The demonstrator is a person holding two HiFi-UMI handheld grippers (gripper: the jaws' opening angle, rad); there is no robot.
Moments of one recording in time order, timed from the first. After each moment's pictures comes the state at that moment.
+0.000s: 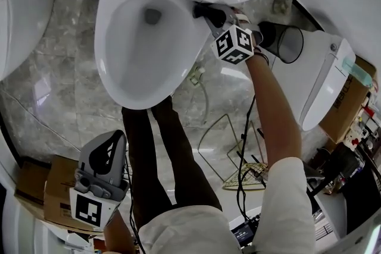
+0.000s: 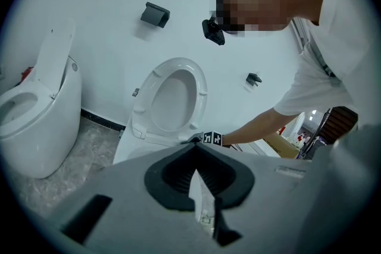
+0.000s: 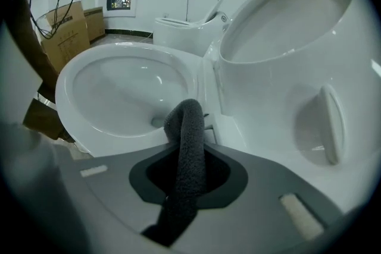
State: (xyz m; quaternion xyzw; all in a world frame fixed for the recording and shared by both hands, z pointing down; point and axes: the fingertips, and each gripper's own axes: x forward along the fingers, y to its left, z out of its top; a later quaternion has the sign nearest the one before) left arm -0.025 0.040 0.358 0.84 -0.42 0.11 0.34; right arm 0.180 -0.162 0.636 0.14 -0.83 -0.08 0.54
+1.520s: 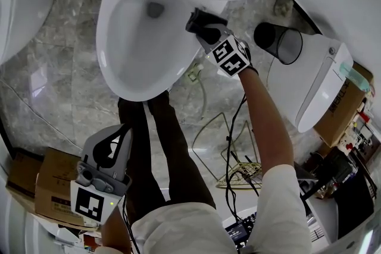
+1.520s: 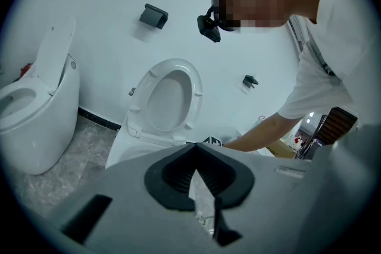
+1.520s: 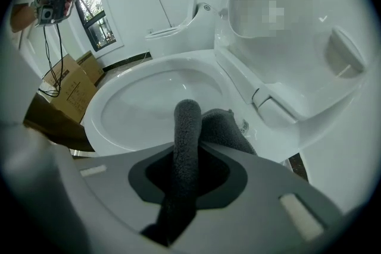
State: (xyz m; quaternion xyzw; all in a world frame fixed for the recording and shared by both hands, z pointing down) left arm -0.012 0.055 0.354 0.84 -0.41 0.09 0.34; right arm 0.166 -0.073 0.650 0.13 -0.84 0.14 0.51
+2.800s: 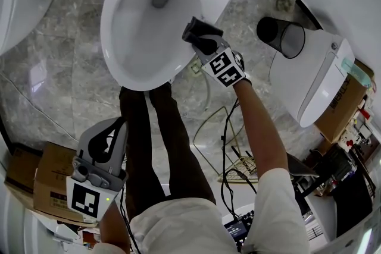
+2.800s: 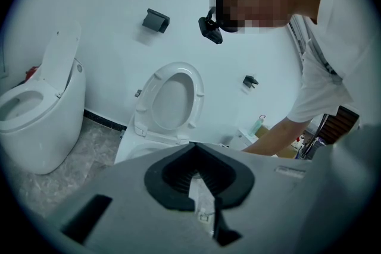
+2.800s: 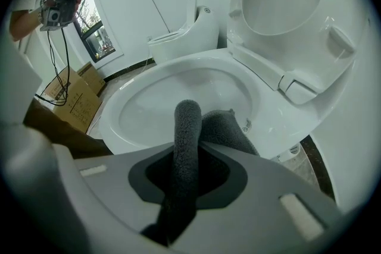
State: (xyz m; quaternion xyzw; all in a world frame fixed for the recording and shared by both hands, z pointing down) left arm -0.037 0.079 0.352 0.84 -0.42 0.10 0.33; right arm 0.145 0.003 0.647 0.14 -0.84 0.18 0.48
